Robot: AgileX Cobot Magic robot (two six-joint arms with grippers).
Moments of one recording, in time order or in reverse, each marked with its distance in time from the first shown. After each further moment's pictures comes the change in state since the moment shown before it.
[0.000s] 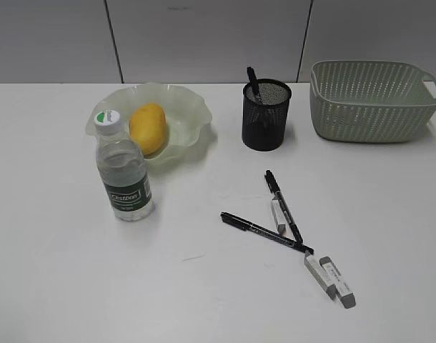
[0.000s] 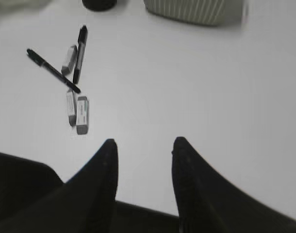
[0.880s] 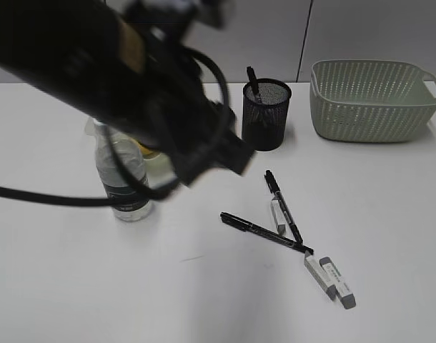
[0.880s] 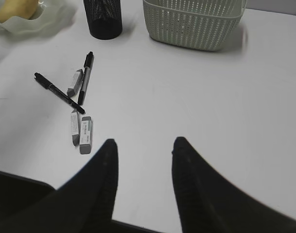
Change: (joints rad) left arm -0.707 1.358 -0.636 0.118 -0.361 -0.323; right arm 0.000 -0.102 0.053 0.008 -0.064 -0.003
